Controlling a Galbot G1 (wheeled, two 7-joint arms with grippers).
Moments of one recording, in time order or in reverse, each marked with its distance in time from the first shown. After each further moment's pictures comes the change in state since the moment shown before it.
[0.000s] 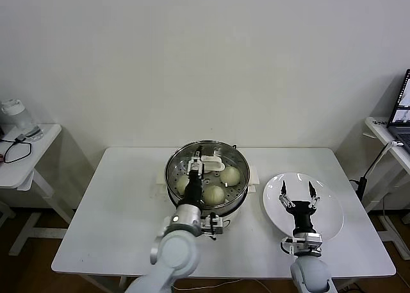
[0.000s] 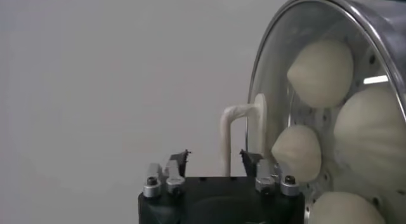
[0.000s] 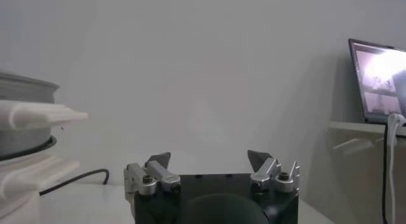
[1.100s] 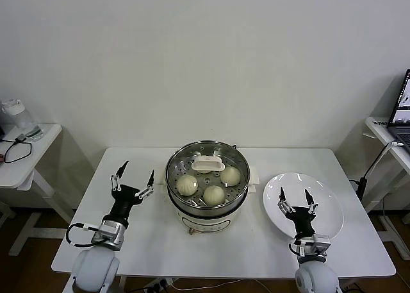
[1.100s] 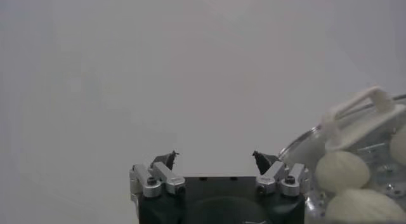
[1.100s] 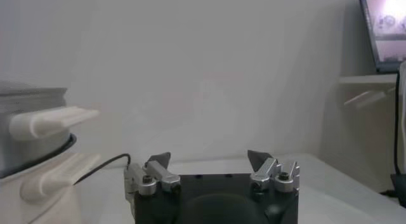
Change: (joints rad) left arm 0.287 0.126 -0.551 0.065 -1.389 -0.561 -0.307; right arm -0.081 -0.055 -0.014 0.129 0.234 -0.163 -0.050
